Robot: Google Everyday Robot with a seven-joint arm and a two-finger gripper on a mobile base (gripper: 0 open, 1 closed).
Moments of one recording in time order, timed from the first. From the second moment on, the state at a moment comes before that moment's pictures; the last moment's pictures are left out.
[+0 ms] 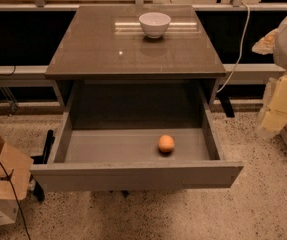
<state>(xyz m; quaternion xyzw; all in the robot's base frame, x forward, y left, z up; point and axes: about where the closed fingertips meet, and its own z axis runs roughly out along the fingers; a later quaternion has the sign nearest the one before) 0.438 -0.216 0.977 -0.60 0.78 -0.04 0.16</state>
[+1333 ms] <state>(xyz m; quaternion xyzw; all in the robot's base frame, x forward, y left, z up) 0.486 -0.222 0.893 -0.55 0.81 0.04 0.19</state>
